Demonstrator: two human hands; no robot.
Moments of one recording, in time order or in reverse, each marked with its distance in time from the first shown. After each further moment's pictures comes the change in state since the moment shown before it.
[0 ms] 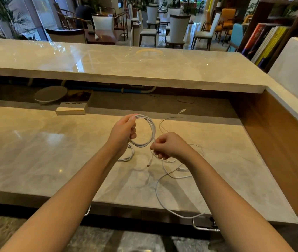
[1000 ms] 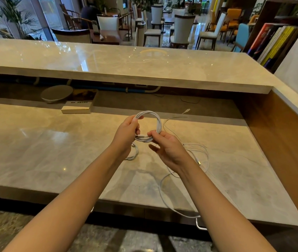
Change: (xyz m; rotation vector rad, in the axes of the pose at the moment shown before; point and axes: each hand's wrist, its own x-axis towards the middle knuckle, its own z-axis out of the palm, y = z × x) left_hand -0.002 -0.009 -0.002 0.137 0.073 0.004; right_hand -0.008 0.003 0.031 0.900 -0.079 -0.159
